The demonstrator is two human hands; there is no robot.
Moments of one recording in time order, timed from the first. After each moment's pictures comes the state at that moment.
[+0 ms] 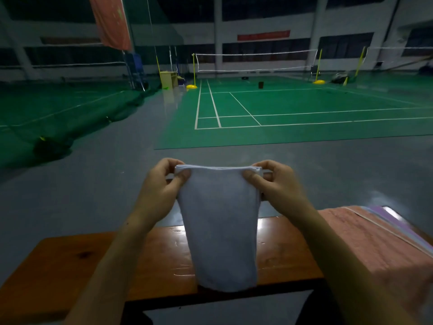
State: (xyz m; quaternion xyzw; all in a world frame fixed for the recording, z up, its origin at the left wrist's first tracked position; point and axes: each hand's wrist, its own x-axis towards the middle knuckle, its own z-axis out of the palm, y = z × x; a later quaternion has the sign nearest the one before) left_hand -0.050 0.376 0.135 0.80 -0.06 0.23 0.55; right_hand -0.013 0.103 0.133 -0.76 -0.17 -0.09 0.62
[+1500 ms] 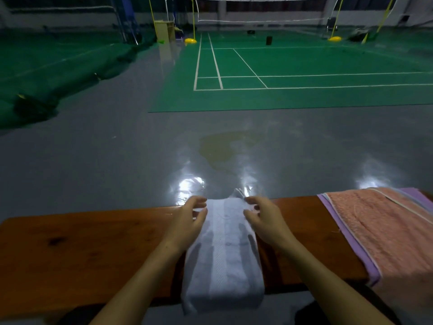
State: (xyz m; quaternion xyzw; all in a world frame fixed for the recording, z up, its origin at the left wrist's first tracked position) left_hand 0.048 0.365 -0.090 0.89 0.01 0.07 0.45; right_hand 0.082 0.123 -0.082 -0.92 -0.10 -0.01 0.38
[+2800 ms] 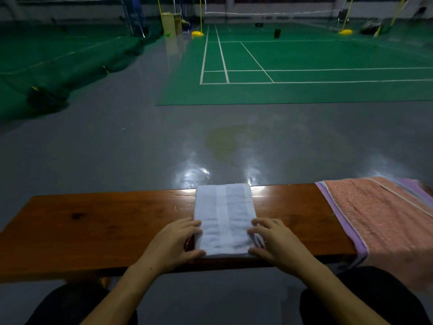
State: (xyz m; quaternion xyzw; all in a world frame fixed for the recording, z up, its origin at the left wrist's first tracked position) left_hand -0.055 0.402 -0.109 0.98 -0.15 0.01 0.15; right_hand -0.010 0.077 -0.102 -0.95 -0.26 0.09 0.13
